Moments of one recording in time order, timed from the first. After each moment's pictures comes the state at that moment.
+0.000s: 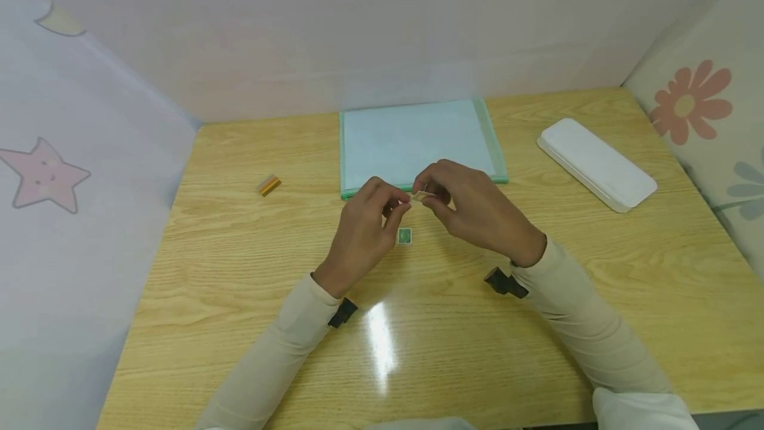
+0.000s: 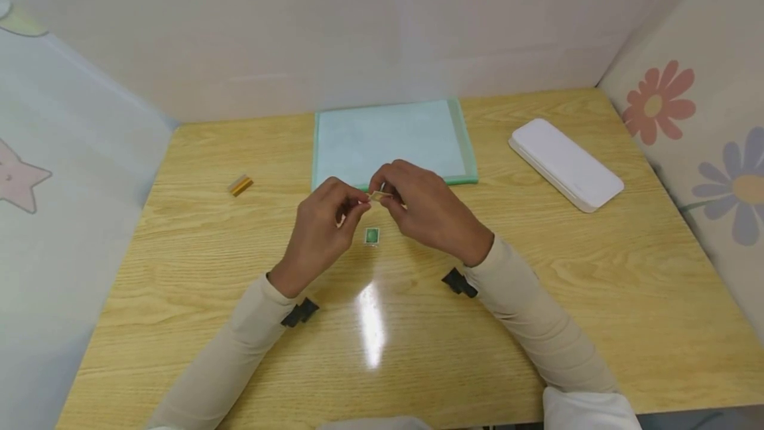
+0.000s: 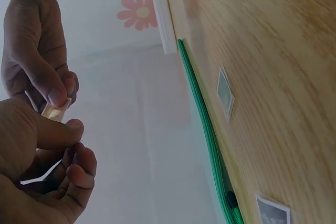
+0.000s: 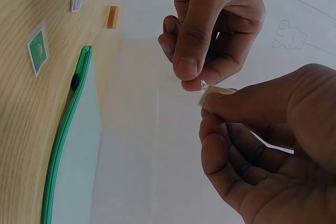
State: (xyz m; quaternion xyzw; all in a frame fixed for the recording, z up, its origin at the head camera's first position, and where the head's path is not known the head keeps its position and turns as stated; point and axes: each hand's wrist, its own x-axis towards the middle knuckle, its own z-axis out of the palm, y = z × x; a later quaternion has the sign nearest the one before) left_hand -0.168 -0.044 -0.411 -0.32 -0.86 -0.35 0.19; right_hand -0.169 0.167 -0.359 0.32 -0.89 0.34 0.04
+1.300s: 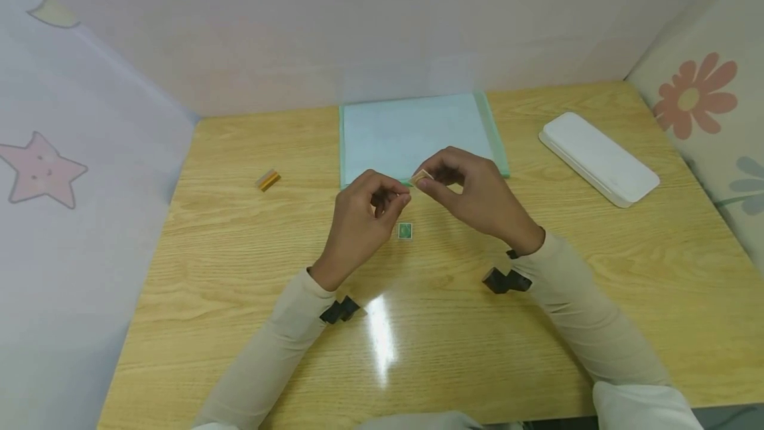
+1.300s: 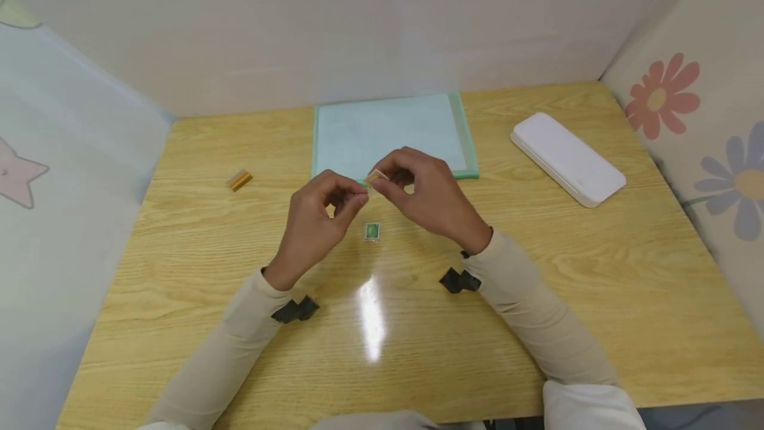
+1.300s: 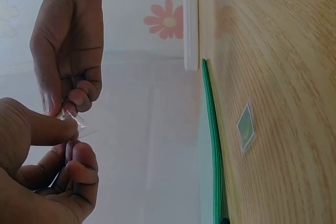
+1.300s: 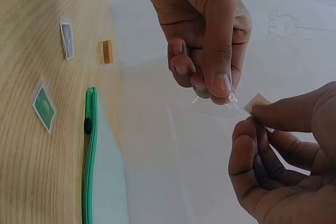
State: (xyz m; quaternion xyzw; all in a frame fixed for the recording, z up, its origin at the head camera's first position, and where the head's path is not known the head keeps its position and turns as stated) left_hand -0.171 -0.049 -0.407 -0.28 -0.82 -0.49 0.13; right_hand -0.177 0.169 -0.367 0.26 -0.83 0.48 0.04
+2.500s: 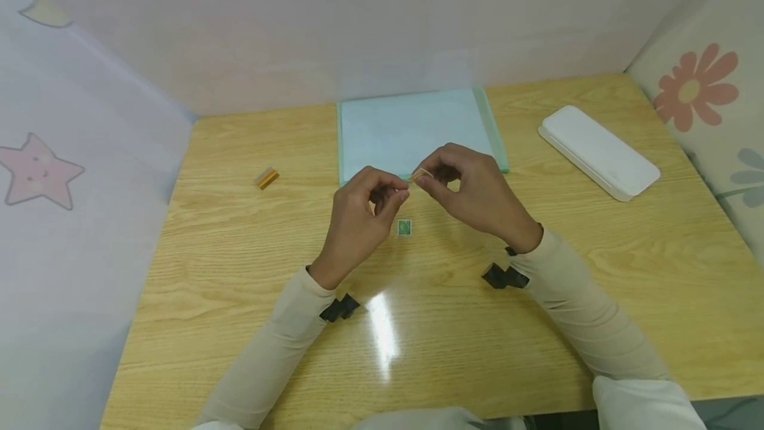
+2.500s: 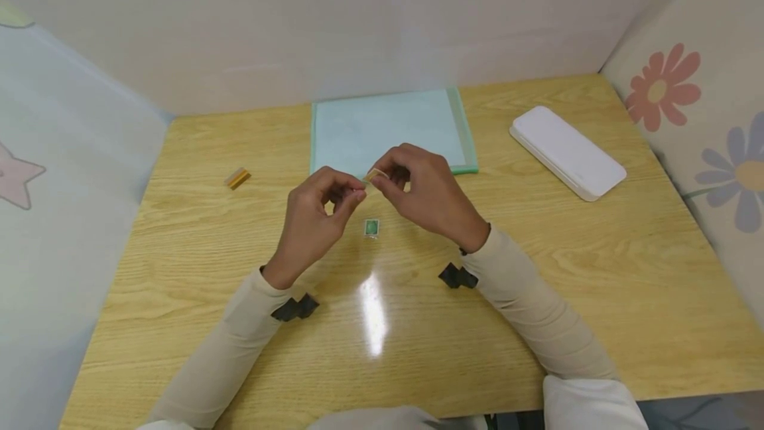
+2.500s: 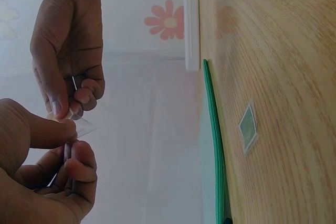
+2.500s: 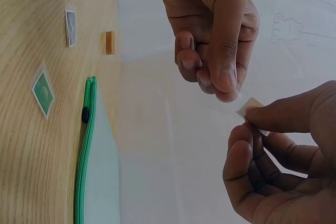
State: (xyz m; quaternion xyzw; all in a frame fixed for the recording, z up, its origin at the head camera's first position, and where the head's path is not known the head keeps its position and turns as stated) left_hand -0.170 -0.048 -0.406 -0.27 -0.82 -0.49 0.14; right_hand -0.175 0.166 -0.365 0.26 -0.85 0.44 0.08
